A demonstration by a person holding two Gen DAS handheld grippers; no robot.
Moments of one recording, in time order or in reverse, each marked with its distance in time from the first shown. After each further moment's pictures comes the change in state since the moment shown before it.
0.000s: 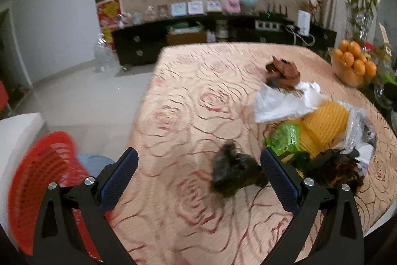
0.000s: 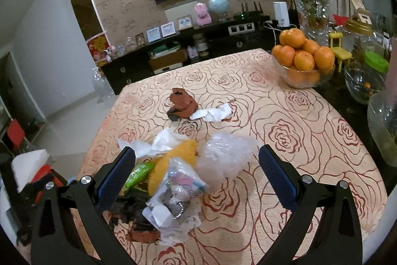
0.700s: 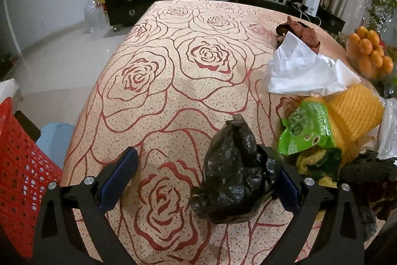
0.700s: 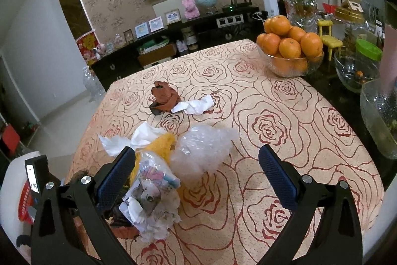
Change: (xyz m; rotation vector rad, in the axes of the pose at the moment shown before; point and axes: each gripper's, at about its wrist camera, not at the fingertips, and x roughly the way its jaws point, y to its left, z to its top) left arm 0.079 -0.001 -0.013 -0.090 0.203 -0.047; right arm 0.006 -0.022 -0.003 0.039 0.042 -0.041
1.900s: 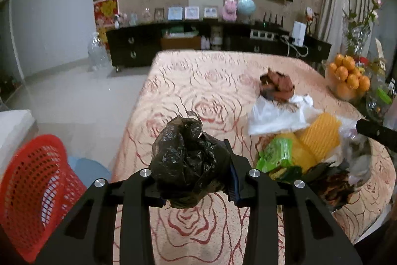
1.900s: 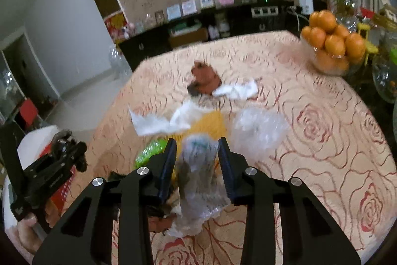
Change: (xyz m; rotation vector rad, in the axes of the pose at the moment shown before) left arm -0.094 0.011 0.004 0.041 -0.256 -0.016; right arm 0.015 0.038 -0.008 -0.105 0.064 0.150
